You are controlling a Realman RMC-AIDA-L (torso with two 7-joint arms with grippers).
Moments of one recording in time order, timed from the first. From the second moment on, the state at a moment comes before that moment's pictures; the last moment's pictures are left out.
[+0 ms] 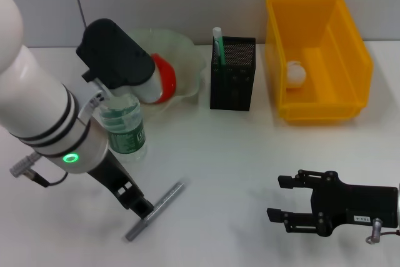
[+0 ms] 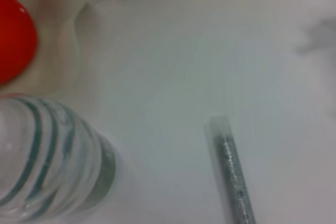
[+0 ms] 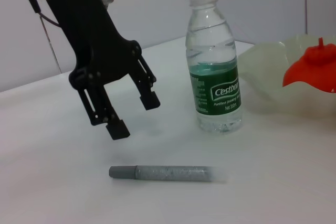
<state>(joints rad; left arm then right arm) -0.59 -2.07 1.65 1.53 2.66 1.66 -2.74 0.34 2.08 2.12 0.69 1.30 -1.41 1.24</state>
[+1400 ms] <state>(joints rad) -0.59 -2.08 1.80 1.45 2.66 1.57 -2.84 0.34 2.08 2.13 0.68 1.32 -1.39 1.22</state>
